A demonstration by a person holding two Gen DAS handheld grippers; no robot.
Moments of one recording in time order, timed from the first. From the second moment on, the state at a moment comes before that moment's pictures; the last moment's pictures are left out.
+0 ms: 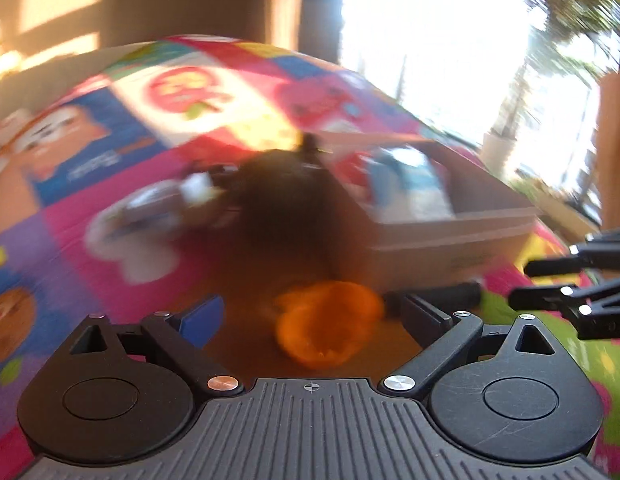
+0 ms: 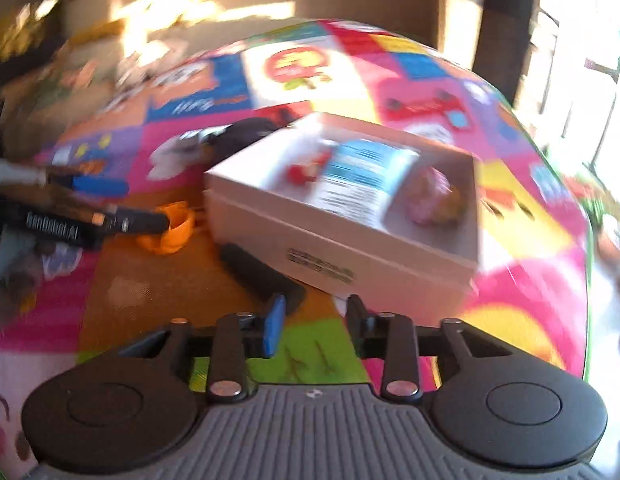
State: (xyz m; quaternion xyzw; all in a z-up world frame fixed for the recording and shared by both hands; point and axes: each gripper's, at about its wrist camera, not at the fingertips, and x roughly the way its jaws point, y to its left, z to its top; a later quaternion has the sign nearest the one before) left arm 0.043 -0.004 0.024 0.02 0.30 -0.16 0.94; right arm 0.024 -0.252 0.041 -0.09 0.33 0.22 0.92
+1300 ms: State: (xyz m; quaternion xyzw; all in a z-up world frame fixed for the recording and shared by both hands) left arm -0.005 0.043 0.018 -0.03 0.27 -0.03 0.96; right arm 0.040 -0.209 0.019 -0.03 0.36 0.04 0.93
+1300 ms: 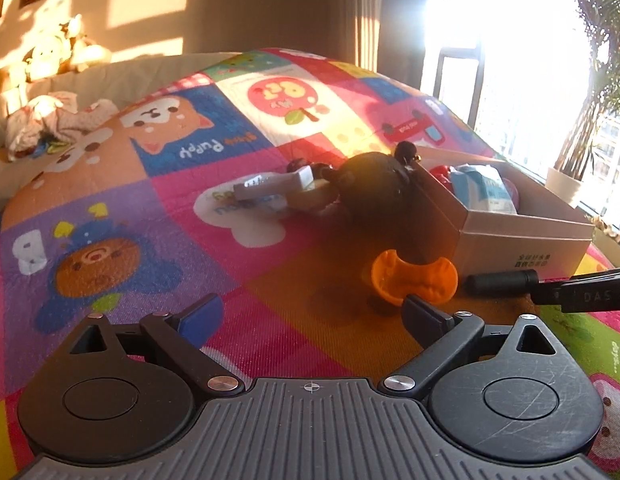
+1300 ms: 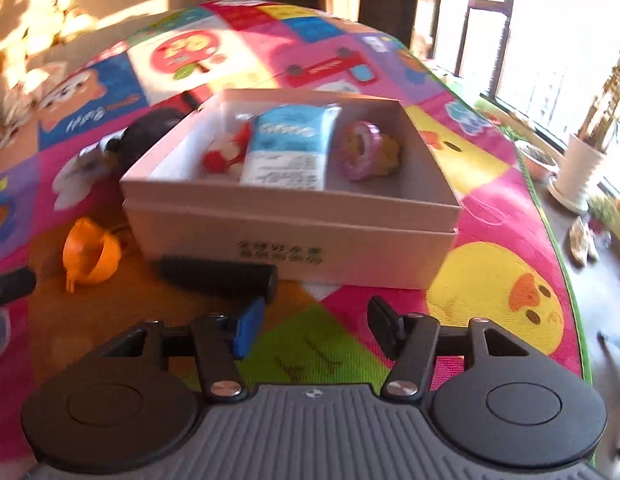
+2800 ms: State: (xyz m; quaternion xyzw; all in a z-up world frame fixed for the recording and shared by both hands) left arm 0.004 0.024 0.014 -0.01 0.30 -0.06 0.95; right arm 0.064 -0.154 0.022 0.01 0.37 0.07 0.93
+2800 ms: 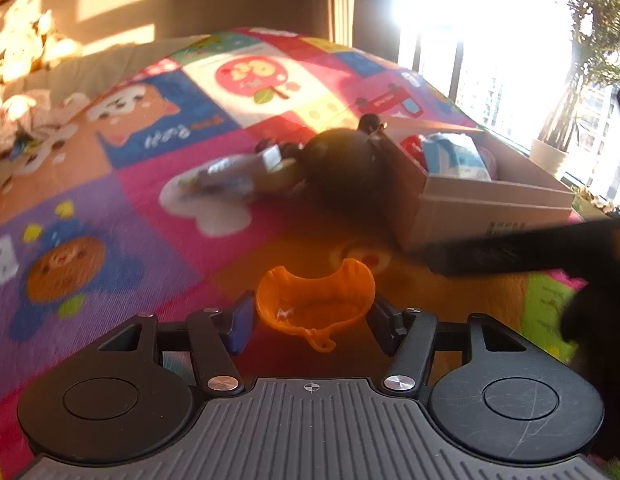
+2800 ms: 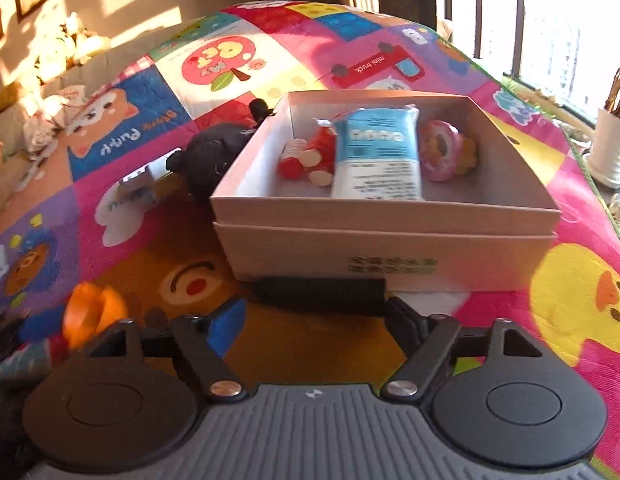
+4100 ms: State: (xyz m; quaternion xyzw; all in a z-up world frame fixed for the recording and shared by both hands) left arm 0.092 -0.070 0.094 0.05 0.22 -0.18 0.96; right arm 0.099 -0.315 0.141 0.06 0.26 0.19 0.94
